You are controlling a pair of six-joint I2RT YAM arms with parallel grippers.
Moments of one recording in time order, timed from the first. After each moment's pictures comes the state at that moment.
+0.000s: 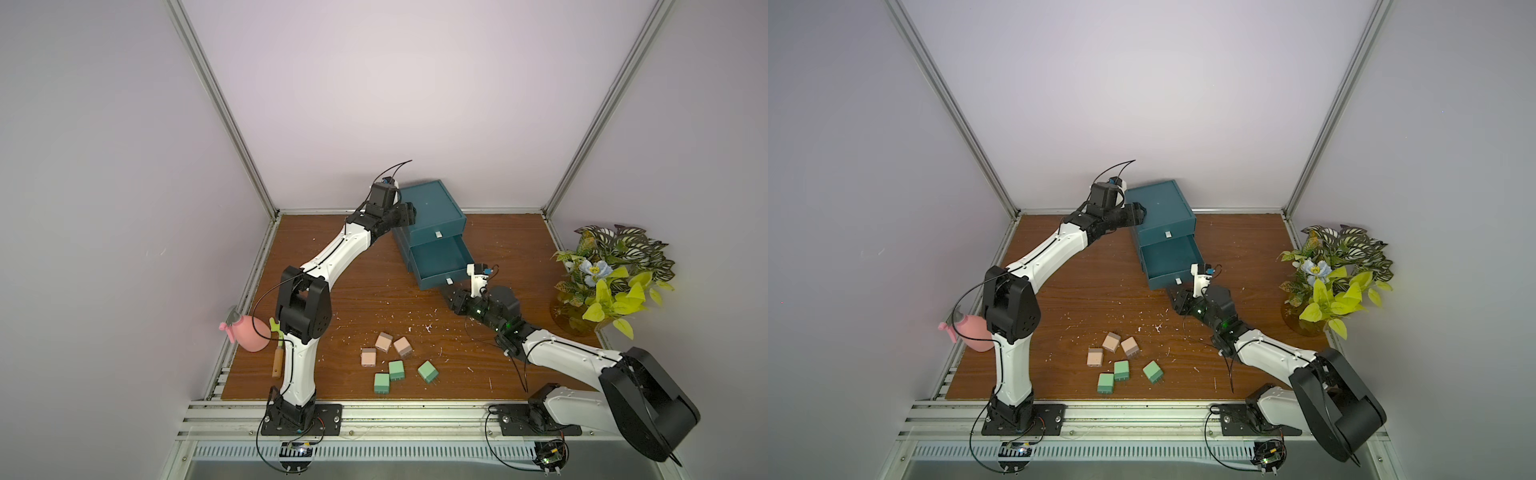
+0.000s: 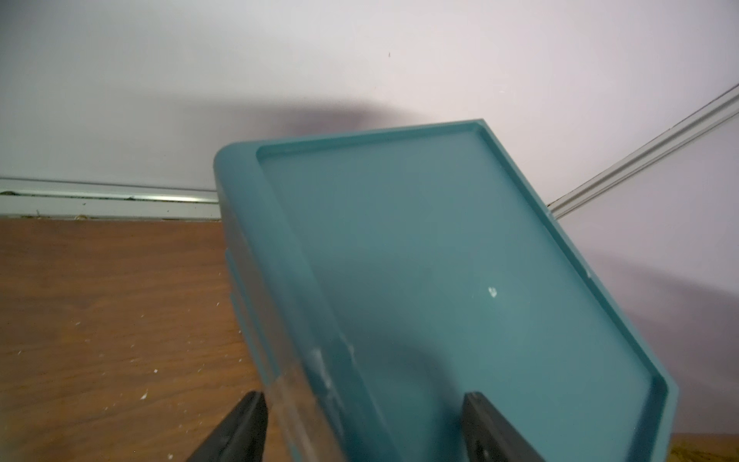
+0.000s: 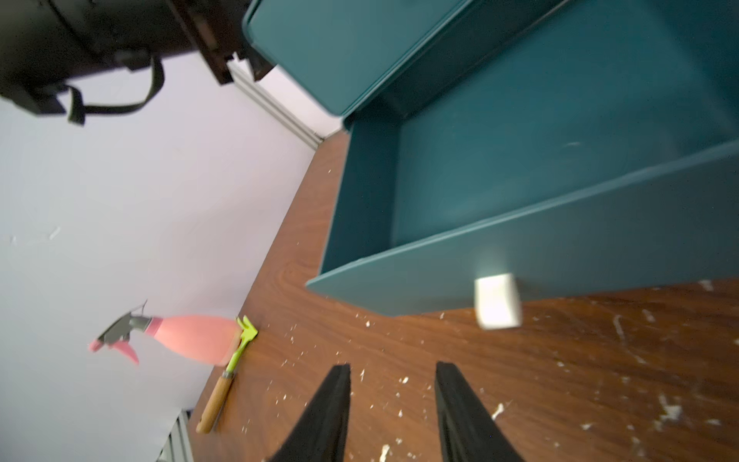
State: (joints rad) left arm -0.45 2.02 1.84 -0.36 0.09 -0.44; right arm 0.63 1.23 0.43 0.49 -0.15 0.69
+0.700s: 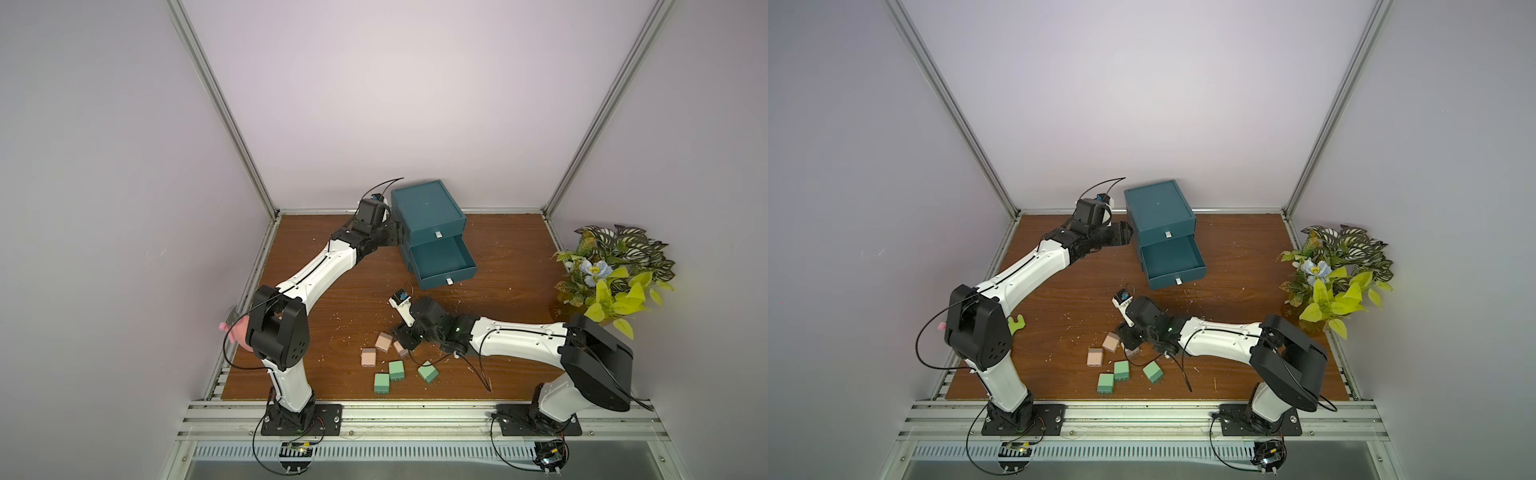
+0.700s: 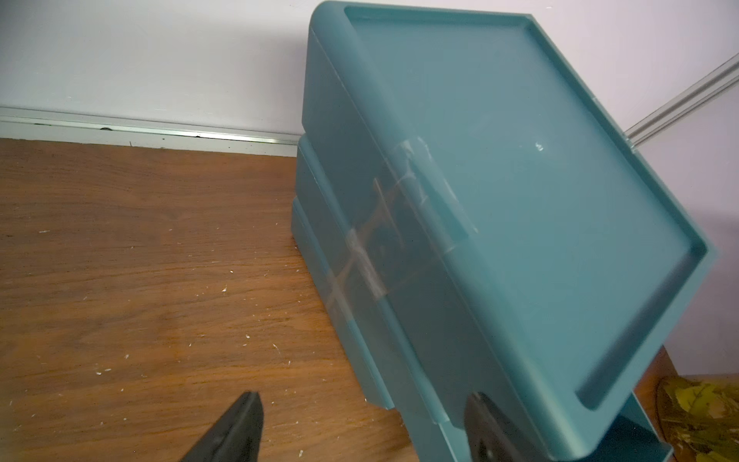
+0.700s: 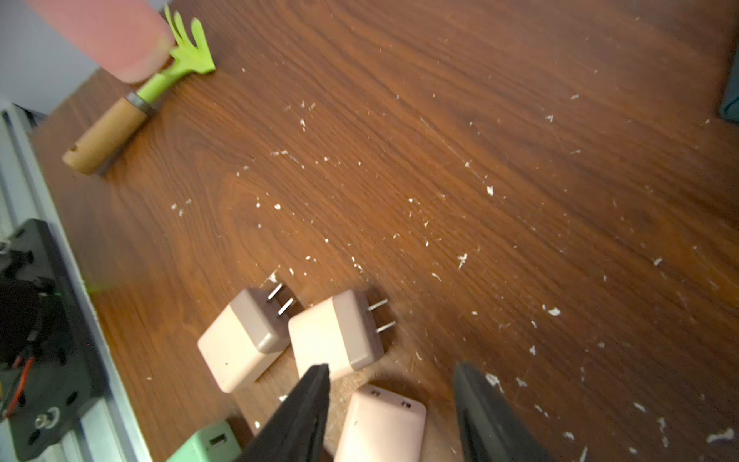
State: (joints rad) left arm -0.45 1.78 1.53 -0.38 0.02 -0.39; right arm 1.06 1.60 0.90 -0.08 0.06 0.34
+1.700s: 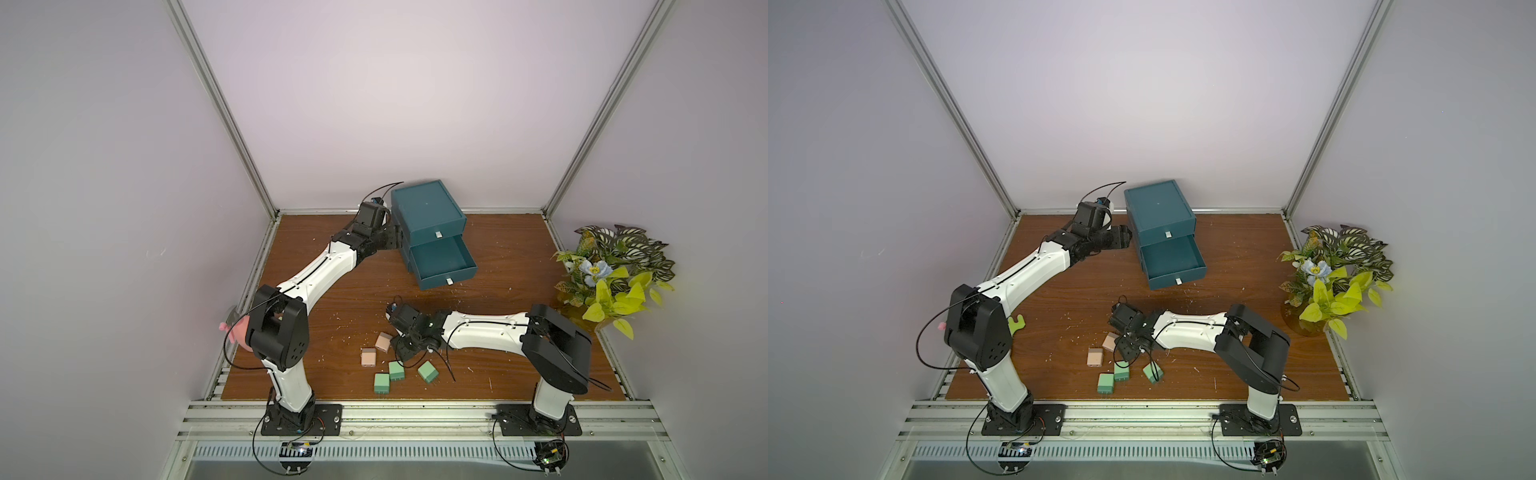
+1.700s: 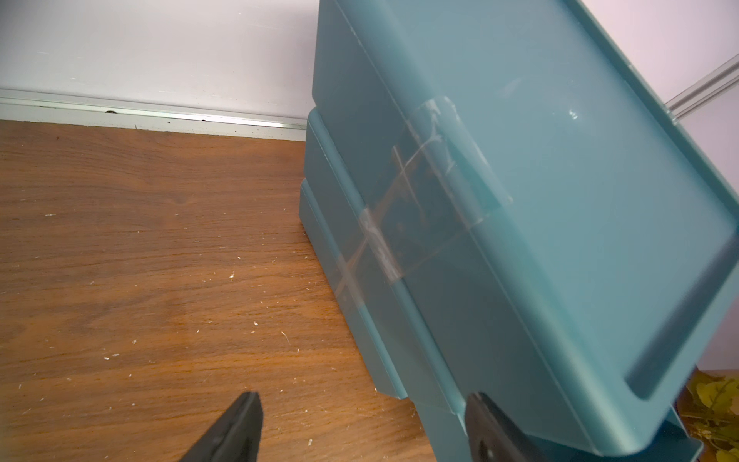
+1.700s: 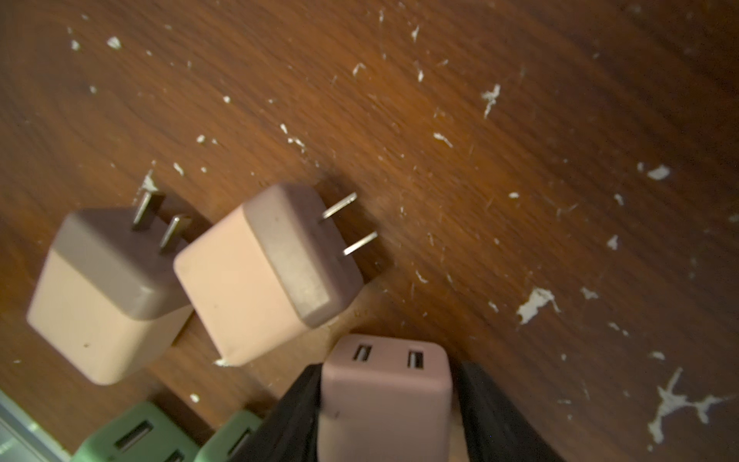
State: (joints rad) left arm -0.45 1.78 1.50 -0.38 0.01 -0.39; right arm 1.12 1.79 1.08 -0.43 0.08 0.47
